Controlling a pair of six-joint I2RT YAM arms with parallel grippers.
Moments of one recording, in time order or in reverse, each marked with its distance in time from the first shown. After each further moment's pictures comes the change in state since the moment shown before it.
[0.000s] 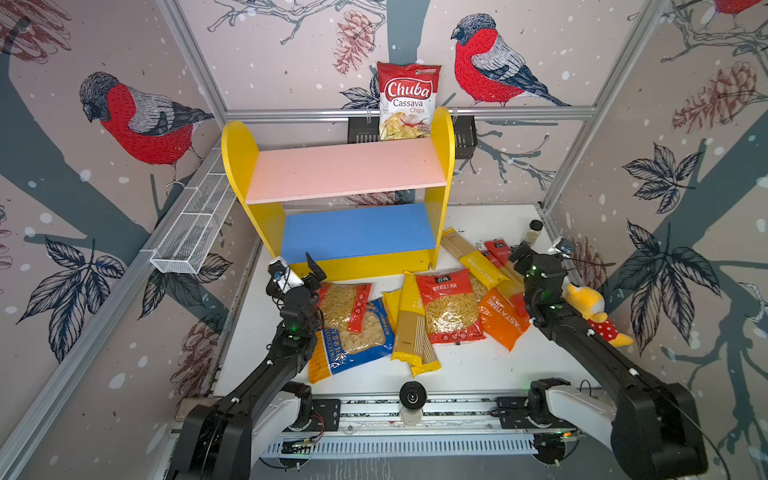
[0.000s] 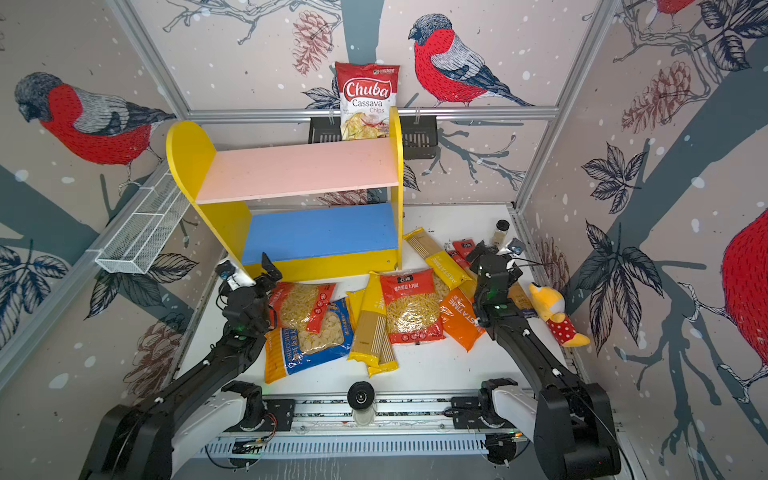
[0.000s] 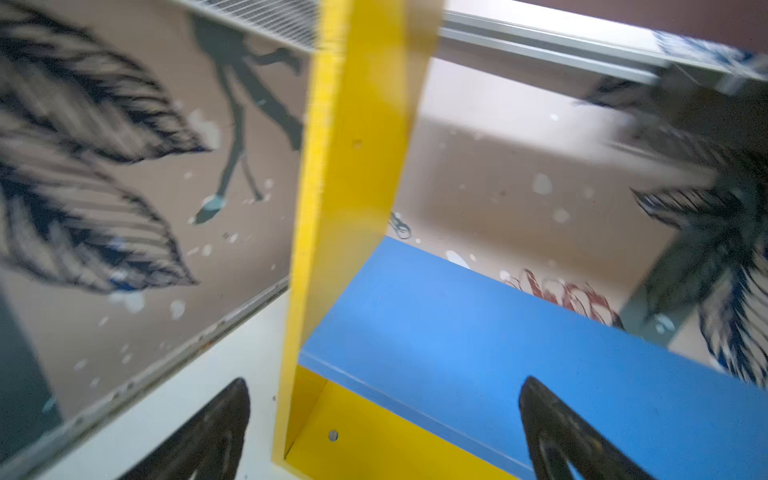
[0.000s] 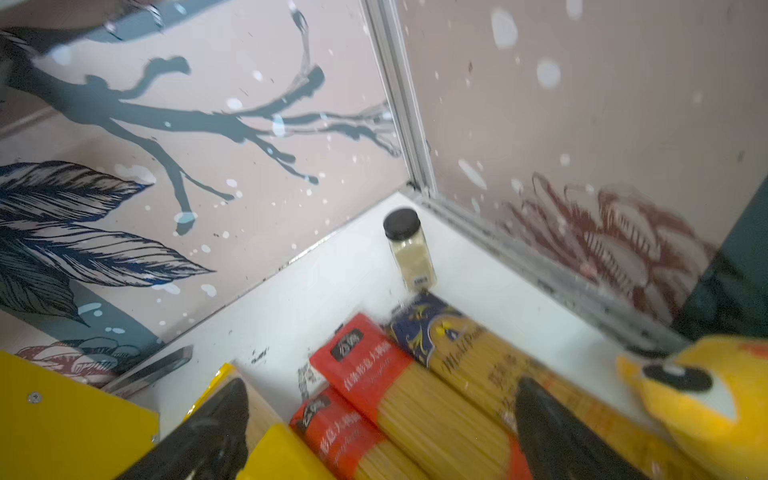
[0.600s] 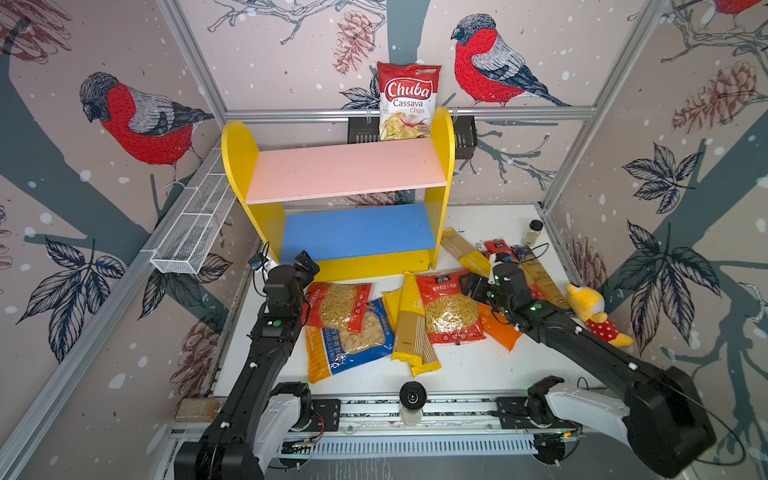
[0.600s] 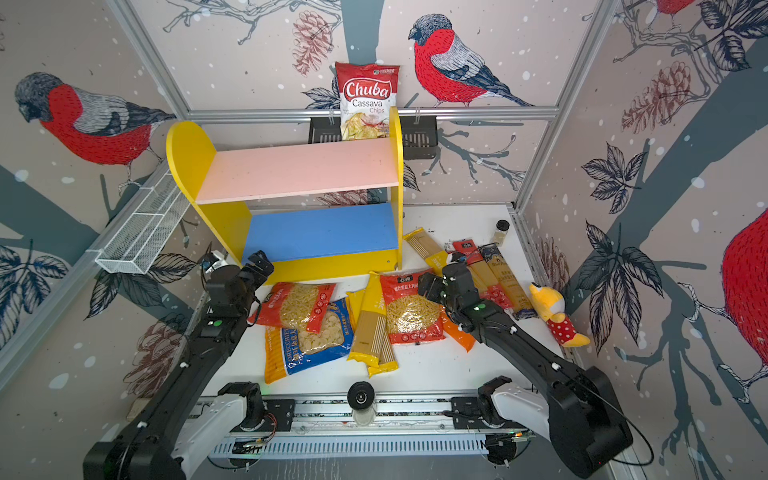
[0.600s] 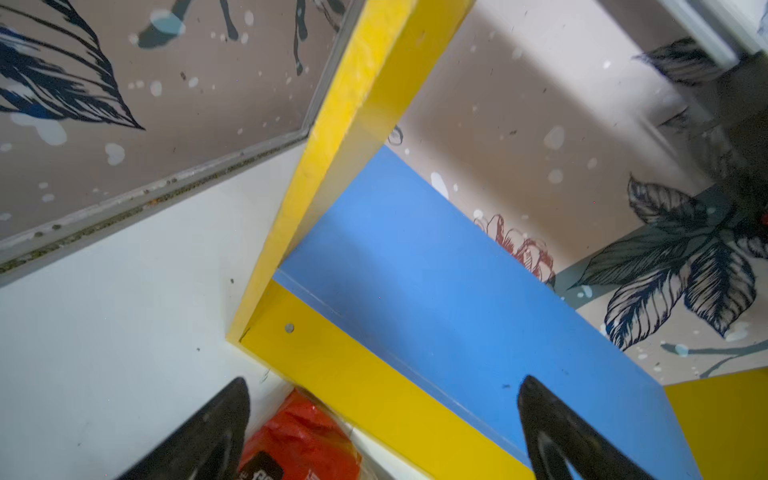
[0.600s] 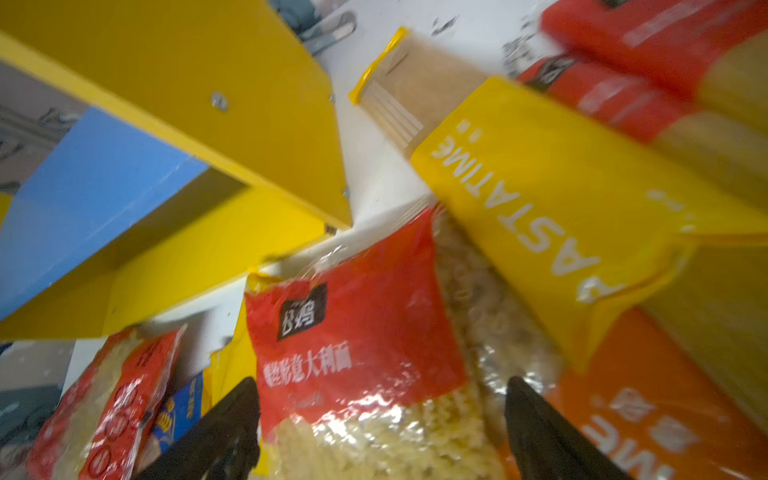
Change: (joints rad) left arm 0.173 0.022 0.255 -0.499 0.491 -0.203; right arm 0.447 0.074 0.089 -0.341 -0.361 0.143
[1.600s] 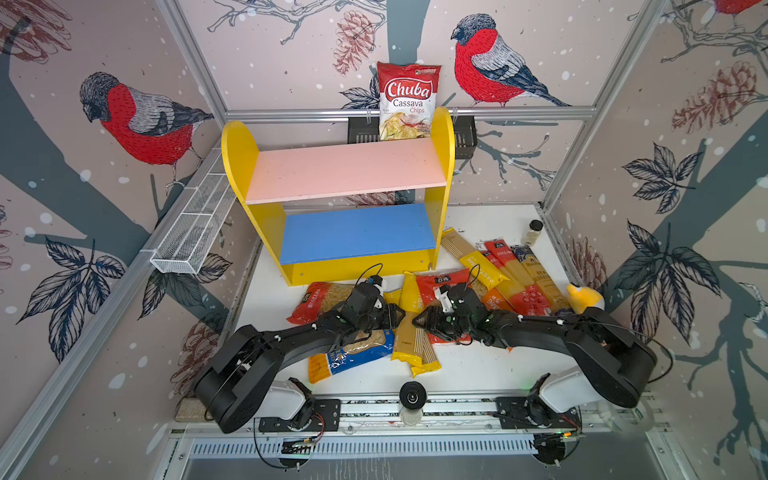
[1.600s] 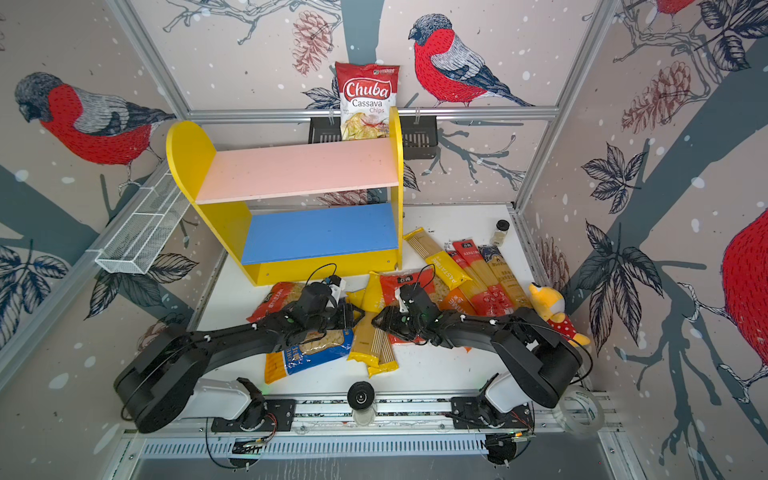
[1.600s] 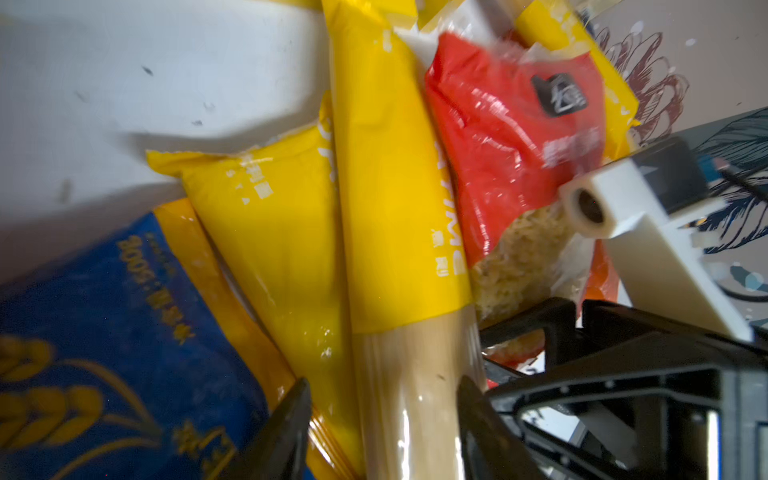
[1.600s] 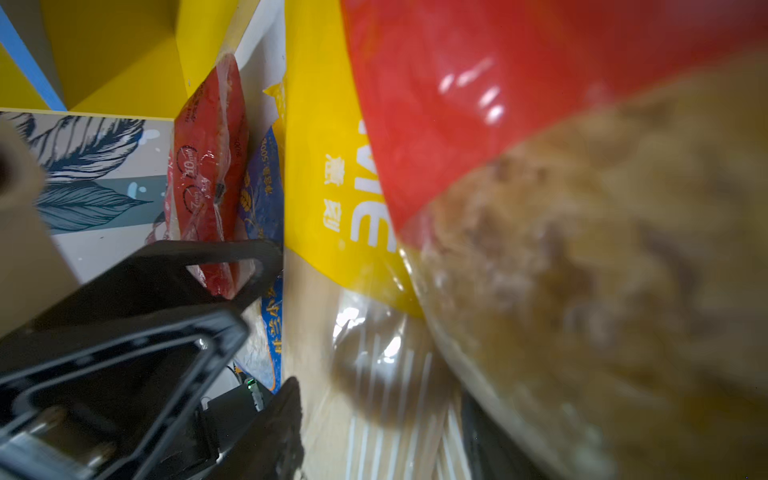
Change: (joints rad) left arm -0.653 0.491 -0.054 0.158 0.502 -0.029; right arm 0.264 0.335 -0.112 0.393 -0.405 0.382
